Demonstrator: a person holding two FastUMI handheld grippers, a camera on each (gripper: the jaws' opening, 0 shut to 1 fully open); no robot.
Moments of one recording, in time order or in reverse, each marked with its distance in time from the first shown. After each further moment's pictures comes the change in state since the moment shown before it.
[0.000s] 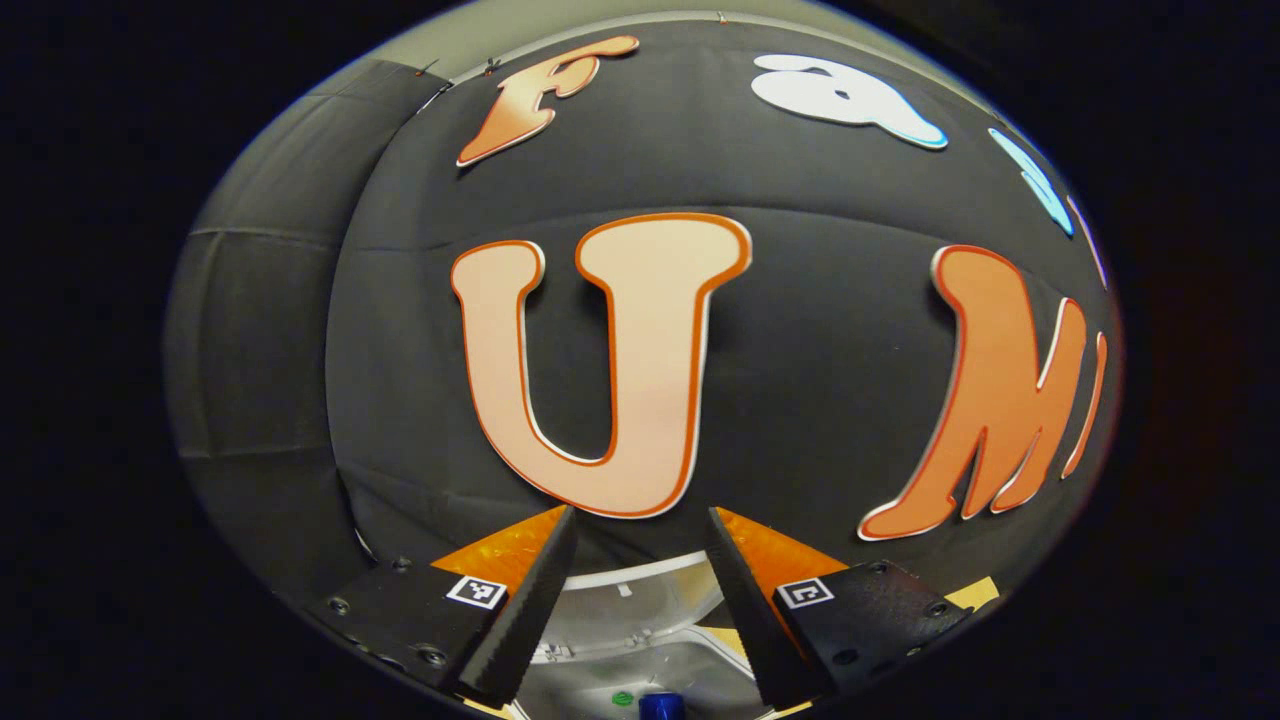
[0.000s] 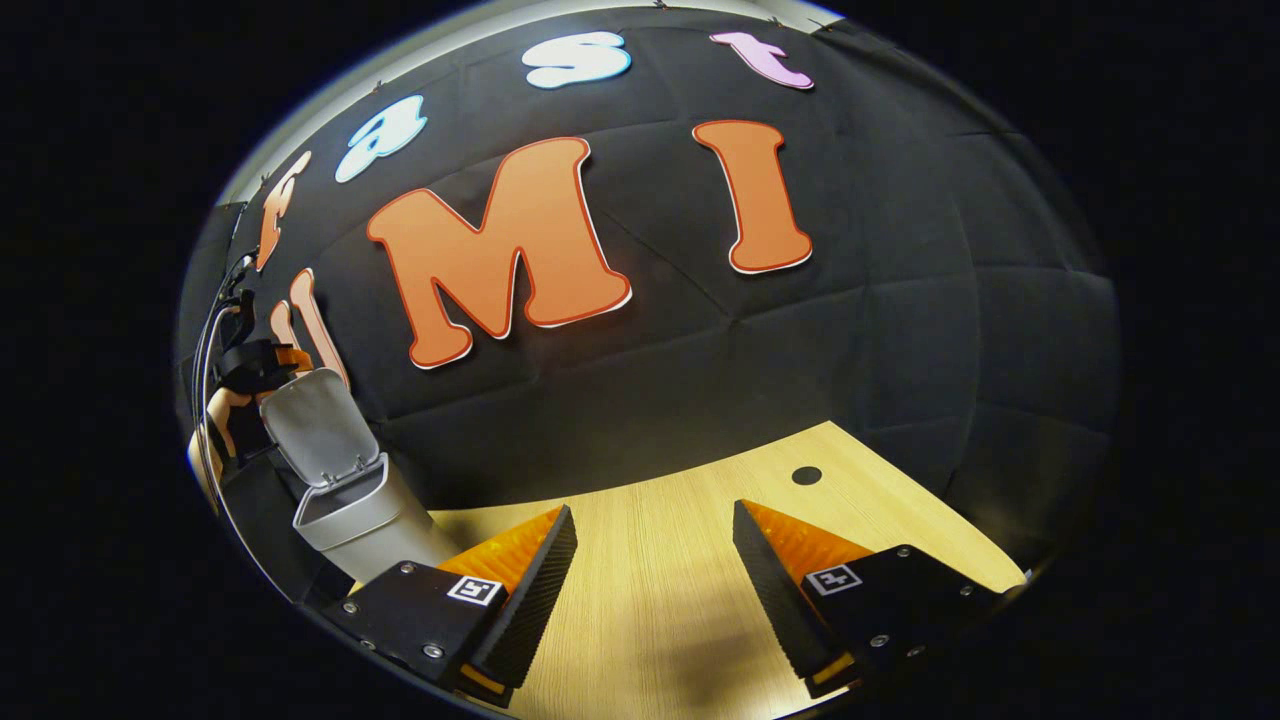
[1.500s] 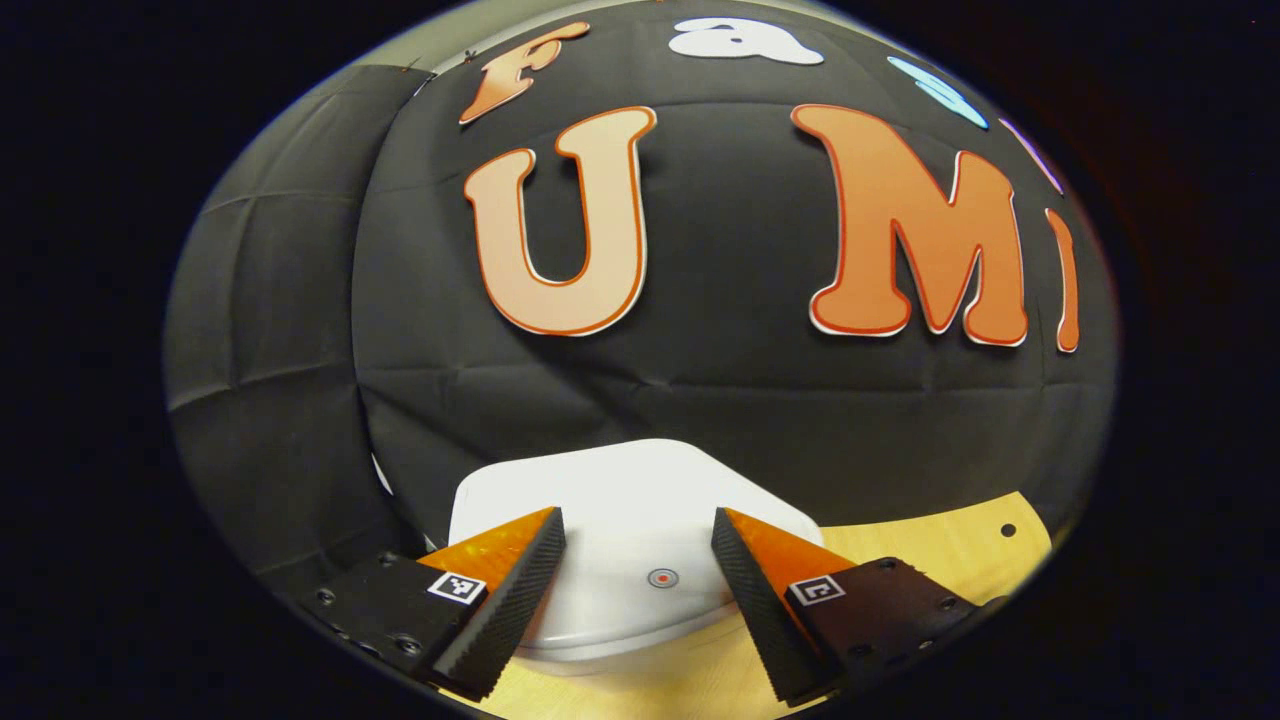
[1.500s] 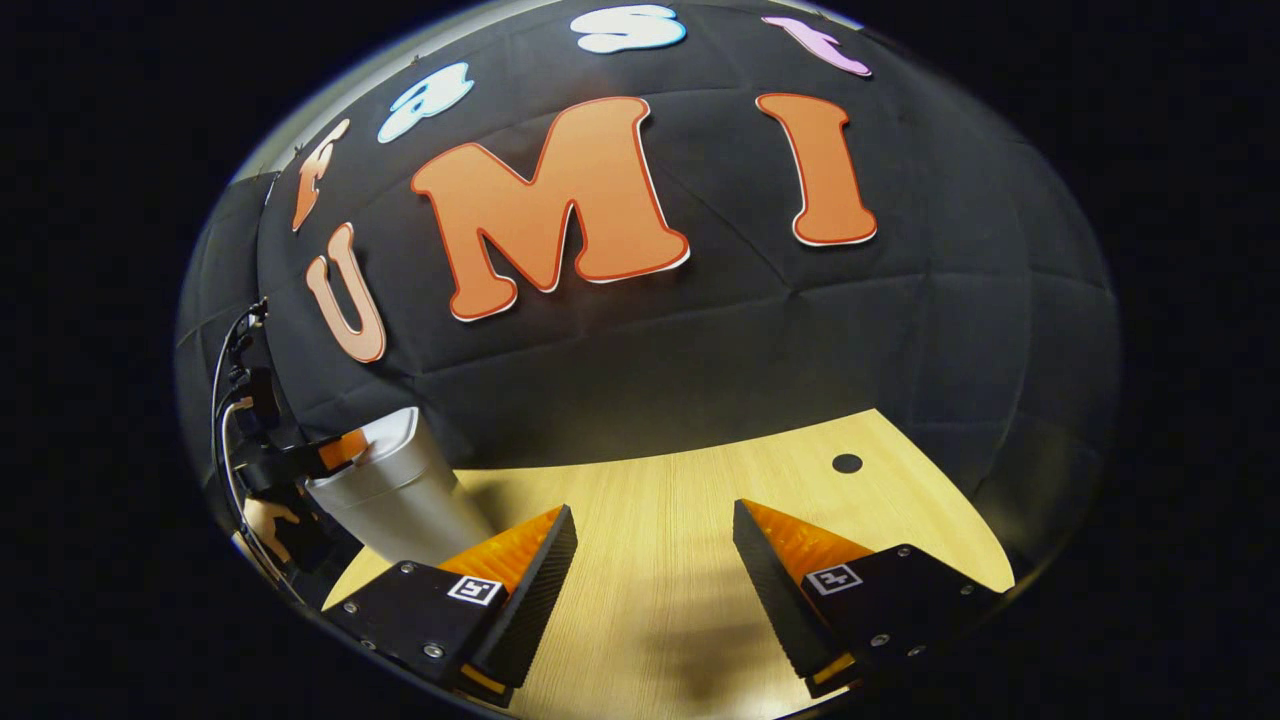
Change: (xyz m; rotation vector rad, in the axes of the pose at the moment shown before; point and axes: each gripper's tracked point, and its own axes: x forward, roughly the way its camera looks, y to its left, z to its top) left arm -0.100 -0.031 -0.167 0.070 0.135 -0.009; right arm 0.008 0.026 -0.011 -0.087 0.076 0.111
